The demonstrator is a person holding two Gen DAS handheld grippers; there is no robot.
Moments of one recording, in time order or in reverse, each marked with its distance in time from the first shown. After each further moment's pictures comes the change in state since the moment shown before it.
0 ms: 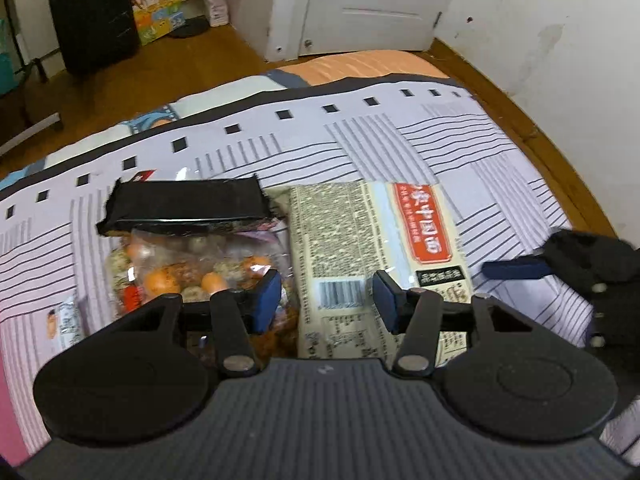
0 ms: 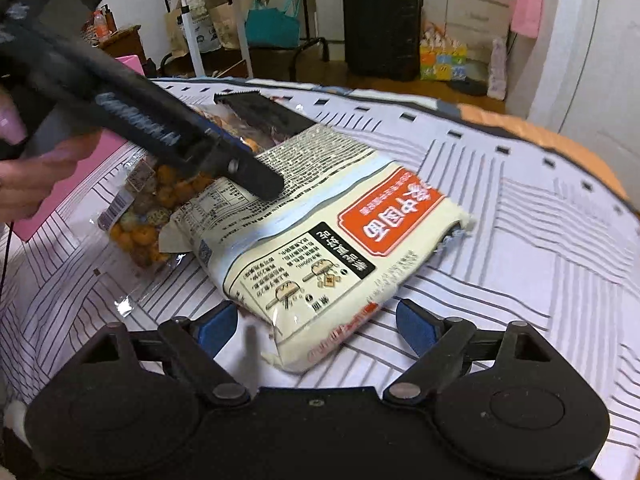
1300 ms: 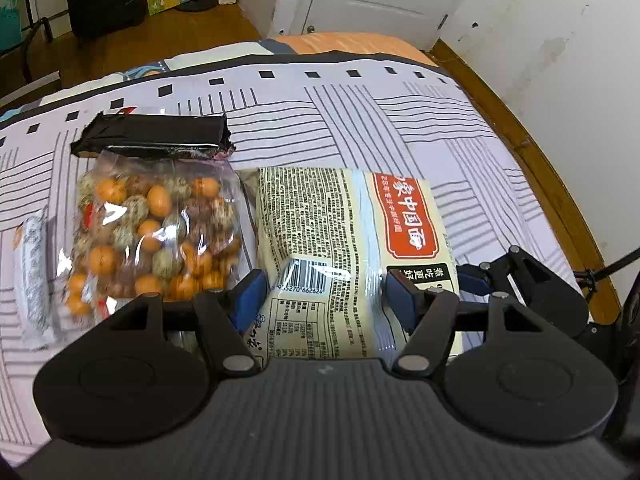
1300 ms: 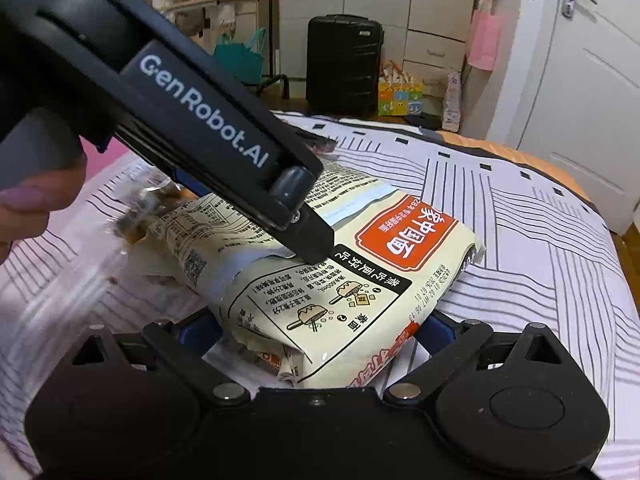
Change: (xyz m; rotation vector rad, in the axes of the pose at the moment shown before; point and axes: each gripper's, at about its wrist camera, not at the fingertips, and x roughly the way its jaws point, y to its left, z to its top) left arm -0.010 -0.027 -0.038 -0.104 0.021 -0.026; right arm -0.020 0.077 -0.033 0.041 -0.154 -0.179
